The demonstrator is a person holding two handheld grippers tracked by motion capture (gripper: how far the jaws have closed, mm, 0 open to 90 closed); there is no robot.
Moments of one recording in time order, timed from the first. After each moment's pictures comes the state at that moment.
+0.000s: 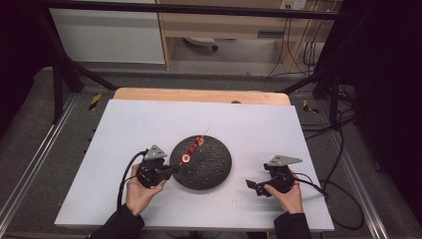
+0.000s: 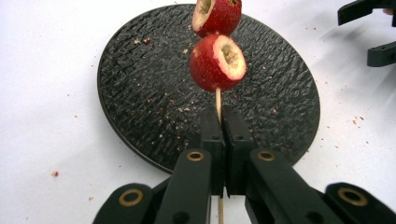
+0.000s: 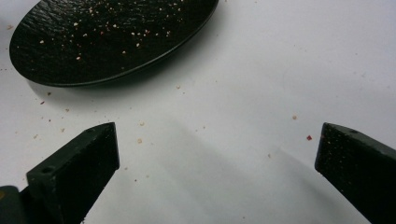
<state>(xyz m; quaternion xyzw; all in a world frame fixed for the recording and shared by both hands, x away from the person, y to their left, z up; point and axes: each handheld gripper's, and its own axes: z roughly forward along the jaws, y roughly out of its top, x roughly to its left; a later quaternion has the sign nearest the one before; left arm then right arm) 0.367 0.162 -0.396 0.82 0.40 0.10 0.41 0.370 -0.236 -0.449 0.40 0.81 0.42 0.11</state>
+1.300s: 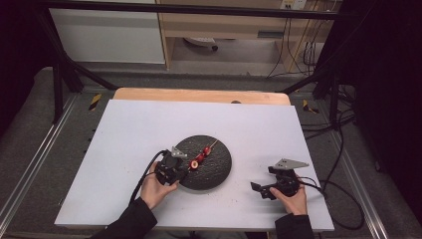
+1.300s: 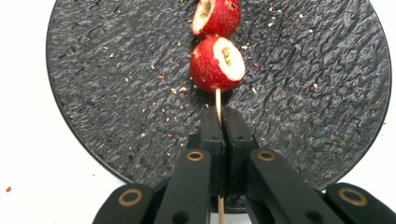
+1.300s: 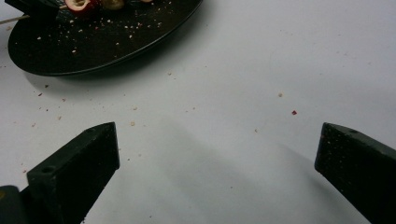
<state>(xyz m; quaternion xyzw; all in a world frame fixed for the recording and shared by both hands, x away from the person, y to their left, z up) 0.388 0.121 -0.424 0.86 0.40 0.10 0.30 0.362 -0.250 -0.455 0.41 0.80 0.43 0.11</state>
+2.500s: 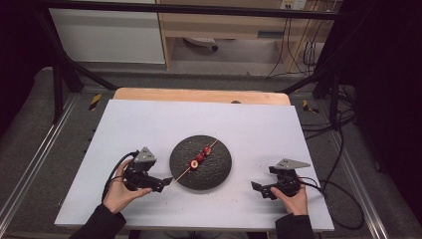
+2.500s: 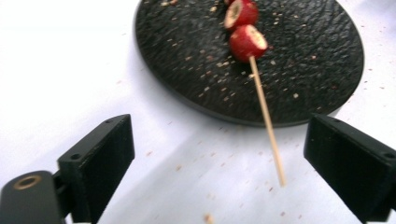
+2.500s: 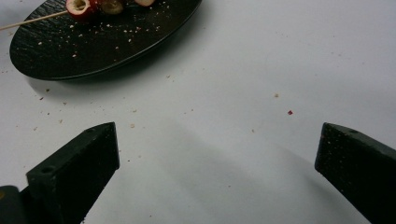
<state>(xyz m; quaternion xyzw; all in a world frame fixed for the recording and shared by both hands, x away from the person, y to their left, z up) 0.368 0.206 -0.408 0.85 0.36 0.12 0.37 0.361 -0.252 -0.454 0.42 0.79 0.43 0.11</state>
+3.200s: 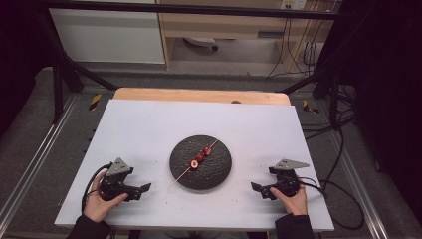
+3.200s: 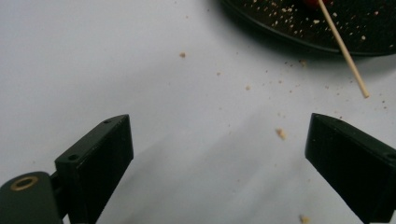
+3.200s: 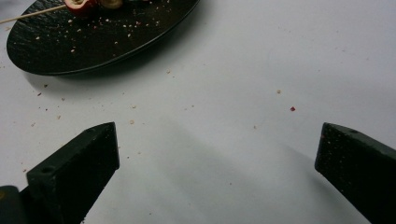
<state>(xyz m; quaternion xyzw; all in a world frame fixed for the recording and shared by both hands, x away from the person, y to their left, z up) 0.349 0.270 -0.447 0.82 0.40 0.14 0.38 0.361 -0.251 -0.456 0.42 0.79 0.43 0.11</state>
